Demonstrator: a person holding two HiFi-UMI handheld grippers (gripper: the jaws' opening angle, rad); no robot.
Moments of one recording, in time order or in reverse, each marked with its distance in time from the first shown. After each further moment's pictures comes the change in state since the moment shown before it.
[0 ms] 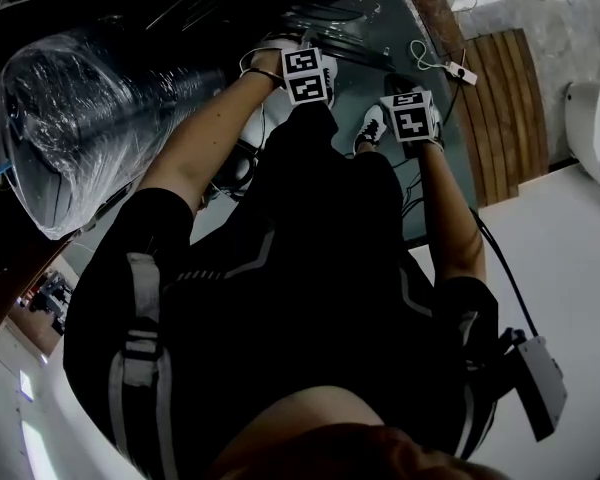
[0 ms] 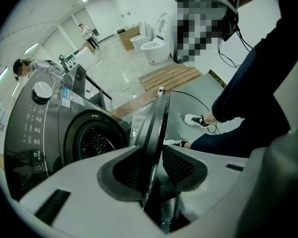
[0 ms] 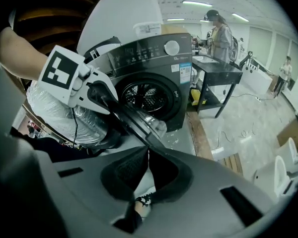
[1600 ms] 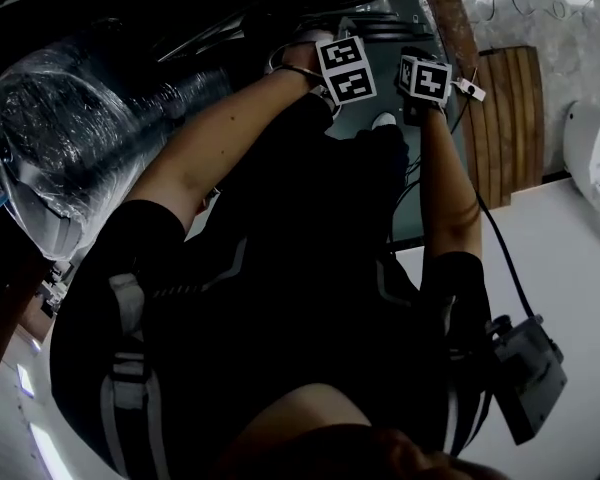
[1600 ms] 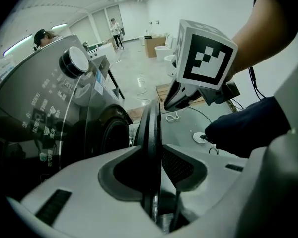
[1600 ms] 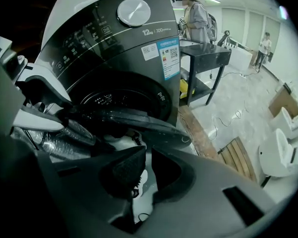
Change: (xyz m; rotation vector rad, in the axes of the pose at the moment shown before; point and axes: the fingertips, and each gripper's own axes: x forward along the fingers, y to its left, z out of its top) left arm 0.011 0.122 0.007 -0.261 -0.112 -0.018; right arm 0.141 -0.074 0.101 0.306 0.074 -0.118
